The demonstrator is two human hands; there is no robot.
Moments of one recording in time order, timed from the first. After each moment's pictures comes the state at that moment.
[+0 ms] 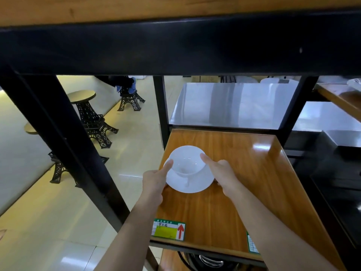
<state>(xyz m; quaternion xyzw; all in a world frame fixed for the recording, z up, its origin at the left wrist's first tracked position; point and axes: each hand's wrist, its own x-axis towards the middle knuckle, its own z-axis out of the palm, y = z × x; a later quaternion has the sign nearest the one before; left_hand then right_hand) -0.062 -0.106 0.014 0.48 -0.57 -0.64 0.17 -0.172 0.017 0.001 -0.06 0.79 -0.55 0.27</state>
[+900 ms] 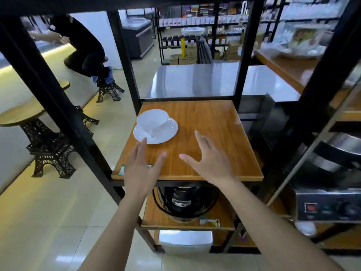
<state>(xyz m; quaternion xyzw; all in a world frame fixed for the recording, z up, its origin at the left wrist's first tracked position) 0.035 0.004 -0.002 0.30 -0.86 -0.35 0.22 -0.066 0.154 0.004 -0.27 0.92 -0.28 0.04</state>
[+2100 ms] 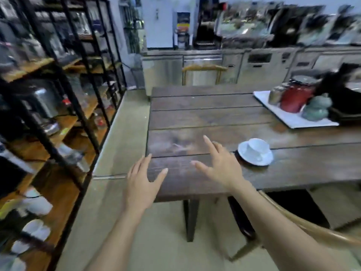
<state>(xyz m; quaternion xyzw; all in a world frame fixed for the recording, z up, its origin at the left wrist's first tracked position) 0.354 0.756 -0.015 -0.49 -0.80 -0.34 -0.09 0.540 0.868 -0.003 0.49 0.84 -0.10 -0.19</state>
